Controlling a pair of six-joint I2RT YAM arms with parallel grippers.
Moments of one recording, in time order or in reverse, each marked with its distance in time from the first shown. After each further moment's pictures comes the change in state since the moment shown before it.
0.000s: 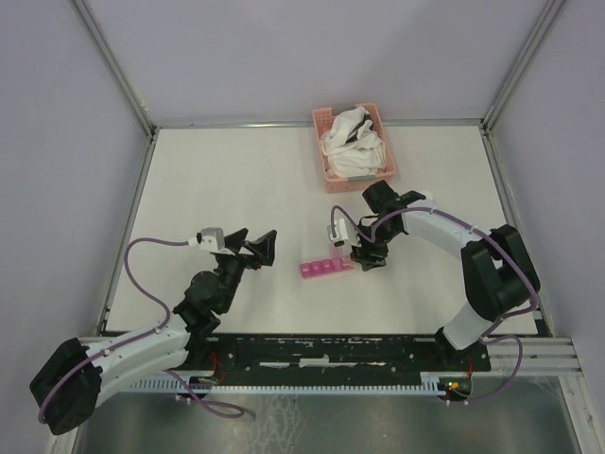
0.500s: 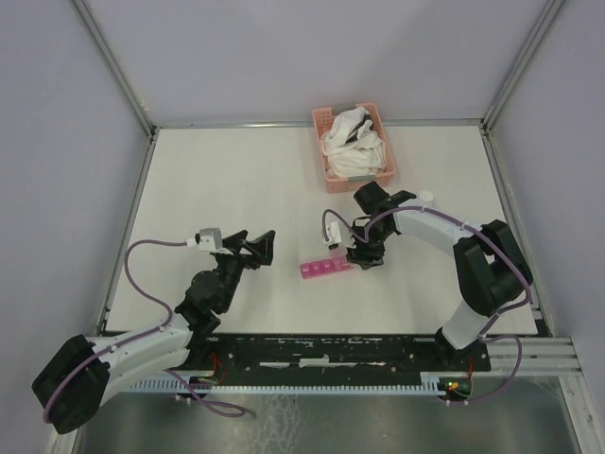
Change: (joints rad) left arm 0.038 0.070 -0.016 0.055 0.027 -0.061; right arm 0.043 0.047 0.030 0.000 0.103 0.014
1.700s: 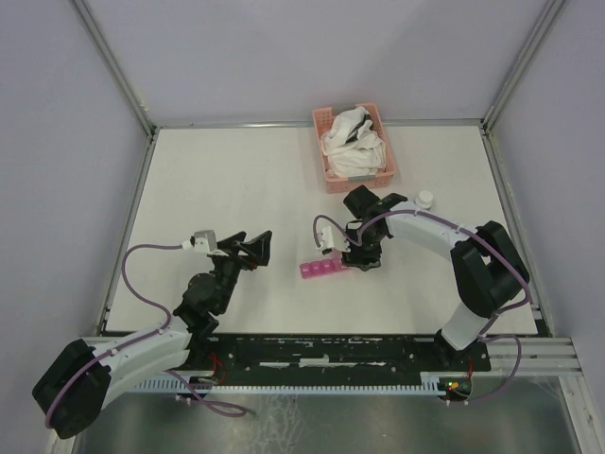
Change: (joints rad) left arm 0.039 -0.035 -0.048 0.035 0.027 -0.062; right arm 0.080 0.007 0.021 -0.021 0.132 0.080
